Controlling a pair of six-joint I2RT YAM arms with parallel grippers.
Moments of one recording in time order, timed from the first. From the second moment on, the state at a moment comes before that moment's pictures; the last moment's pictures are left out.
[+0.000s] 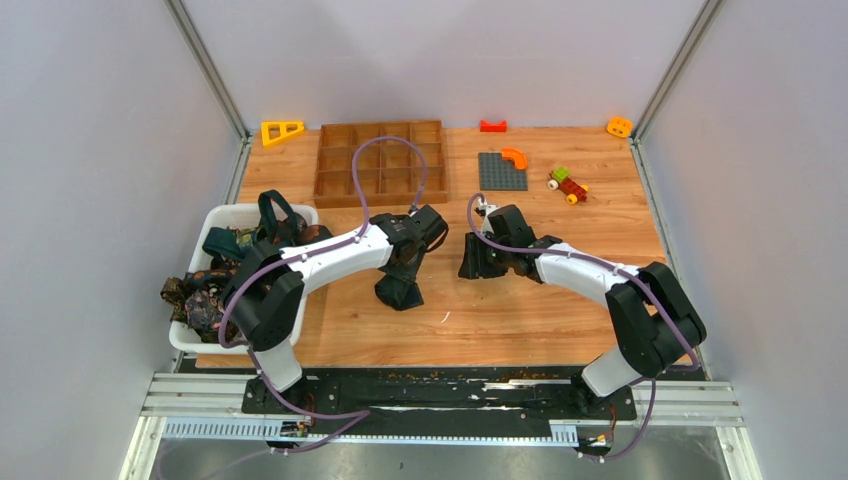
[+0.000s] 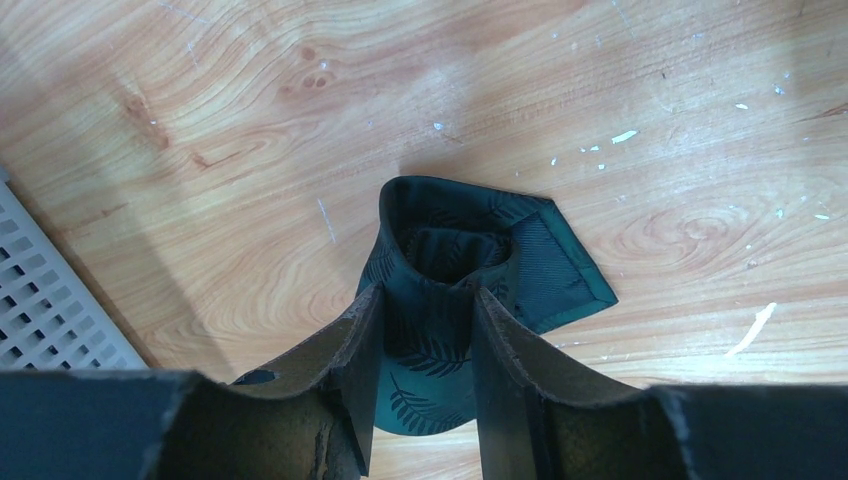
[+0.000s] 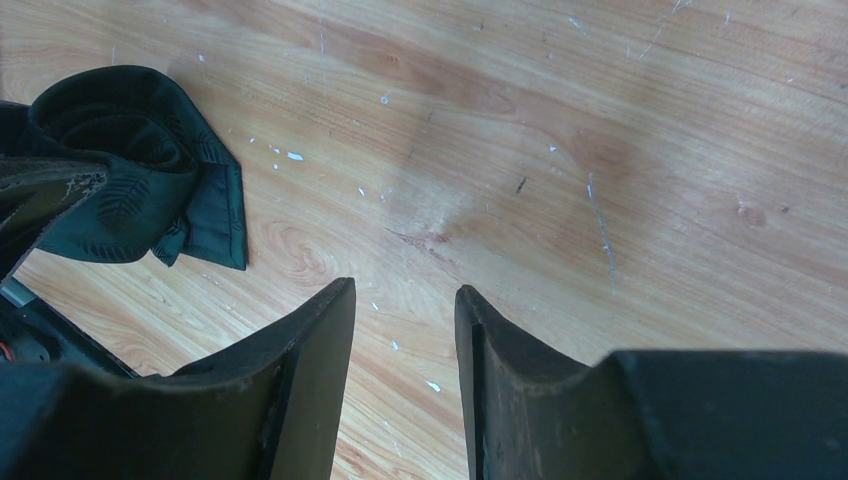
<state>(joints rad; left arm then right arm) -0.84 1.73 1.24 -0.79 -0.35 -0.40 0.55 1.54 0.83 -0.16 -0.24 0.41</state>
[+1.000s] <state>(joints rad) -0.84 1.54 1.05 -0.69 -0.40 -0.69 0.77 1.70 0.77 0.16 -0.29 0.69</state>
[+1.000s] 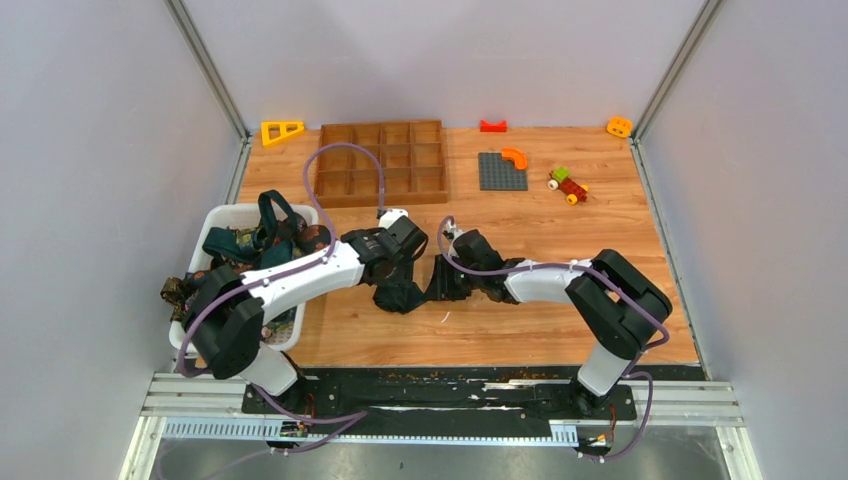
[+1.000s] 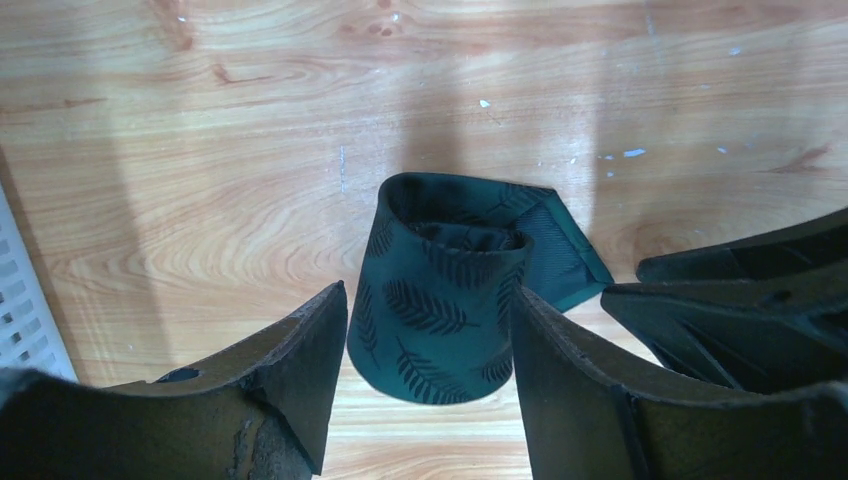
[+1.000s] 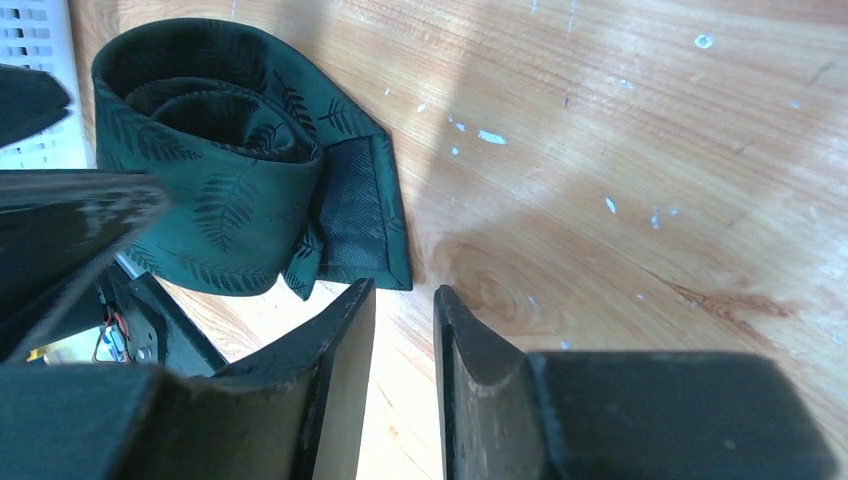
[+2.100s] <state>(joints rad) -0.76 1.42 0.93 -0.66 -0.16 -0.43 0.77 1.69 0.77 0.11 -0.27 0.67</state>
